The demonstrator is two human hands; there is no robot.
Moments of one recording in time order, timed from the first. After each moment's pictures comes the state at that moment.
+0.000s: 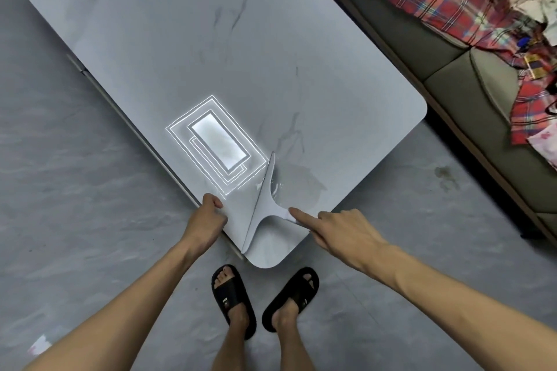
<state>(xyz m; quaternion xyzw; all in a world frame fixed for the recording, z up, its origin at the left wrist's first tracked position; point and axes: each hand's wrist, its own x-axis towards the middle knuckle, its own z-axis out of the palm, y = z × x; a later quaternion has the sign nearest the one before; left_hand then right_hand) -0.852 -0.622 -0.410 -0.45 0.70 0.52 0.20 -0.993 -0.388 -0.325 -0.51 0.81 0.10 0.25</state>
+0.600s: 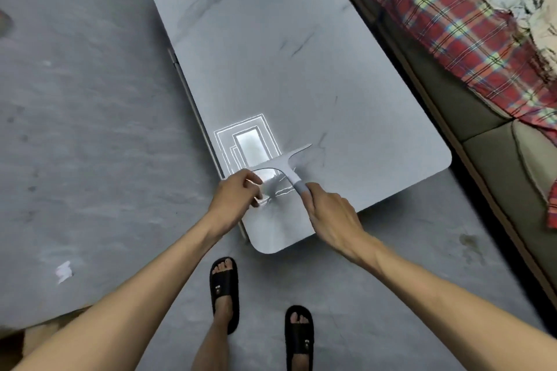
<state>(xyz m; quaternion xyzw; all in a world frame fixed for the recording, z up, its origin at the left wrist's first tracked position) -0.863 -0.573 -0.302 -0.47 0.65 0.60 0.03 -0.986 -0.417 -0.274 -0.37 0.87 -0.10 0.31</state>
